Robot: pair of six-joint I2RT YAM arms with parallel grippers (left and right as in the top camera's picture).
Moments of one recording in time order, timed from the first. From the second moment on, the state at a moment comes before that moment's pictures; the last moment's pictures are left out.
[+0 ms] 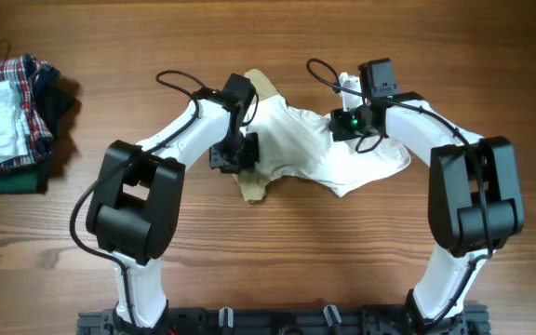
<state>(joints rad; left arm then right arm) -0.41 2.05 1.38 -0.92 0.21 -0.46 0.18 2.02 1.23 -0.40 -0.28 -0.03</state>
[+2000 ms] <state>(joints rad) -0.08 1.98 1.57 -0.99 0.00 -0.42 -0.09 1.83 1.03 -0.43 -0.15 0.10</state>
